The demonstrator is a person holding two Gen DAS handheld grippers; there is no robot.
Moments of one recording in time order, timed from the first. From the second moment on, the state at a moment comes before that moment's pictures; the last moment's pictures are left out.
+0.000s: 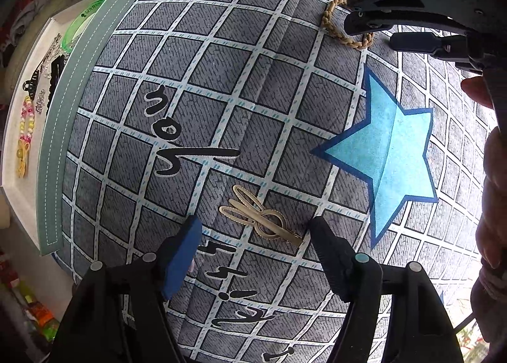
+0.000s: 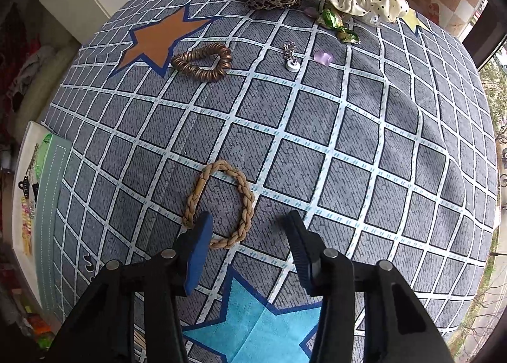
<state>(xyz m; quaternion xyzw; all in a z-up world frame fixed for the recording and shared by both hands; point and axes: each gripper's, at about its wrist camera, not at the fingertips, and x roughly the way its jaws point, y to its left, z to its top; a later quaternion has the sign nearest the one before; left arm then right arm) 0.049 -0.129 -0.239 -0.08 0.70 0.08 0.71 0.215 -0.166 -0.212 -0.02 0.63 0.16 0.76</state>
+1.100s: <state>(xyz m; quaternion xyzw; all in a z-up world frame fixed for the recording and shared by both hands) 0.067 -0.102 -0.167 -0.04 0.66 -0.03 0.75 0.141 -0.248 -0.184 0.11 0.65 0.17 0.73</state>
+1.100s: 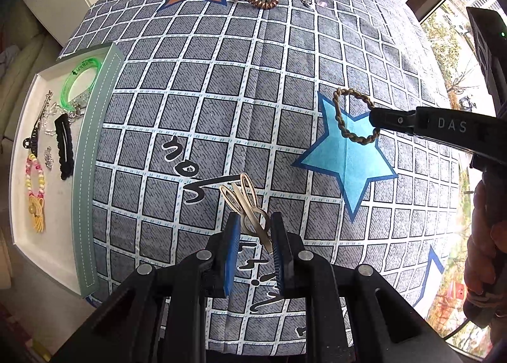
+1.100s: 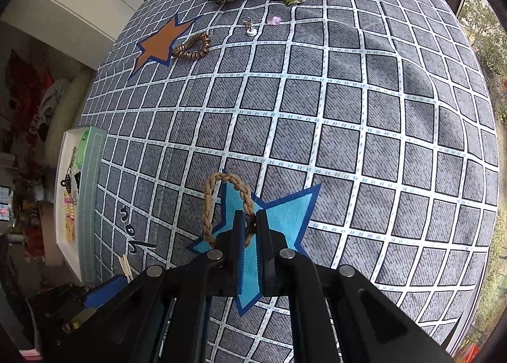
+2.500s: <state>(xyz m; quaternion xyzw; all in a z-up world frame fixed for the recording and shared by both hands) 0.047 0.097 -0.102 0.03 0.62 -0.09 0.78 0.068 -0.131 -0.095 0.14 0.65 0.12 0.74</state>
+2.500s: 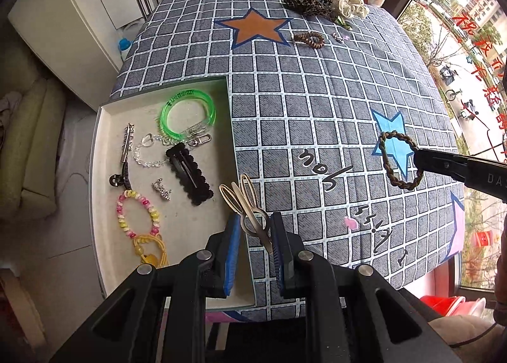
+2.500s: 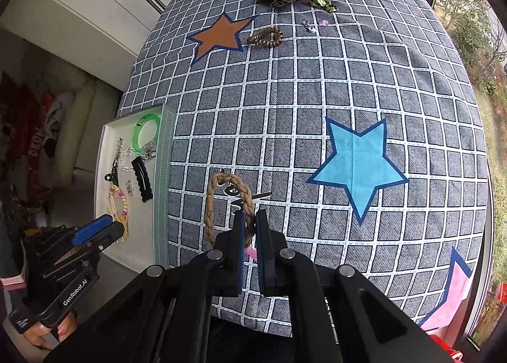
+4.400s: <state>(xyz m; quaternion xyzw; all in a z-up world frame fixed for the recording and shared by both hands) 0.019 0.201 -0.178 -0.06 0.67 -0.03 0.74 0.072 0.070 -0.134 0.00 0.69 0.27 0.67</state>
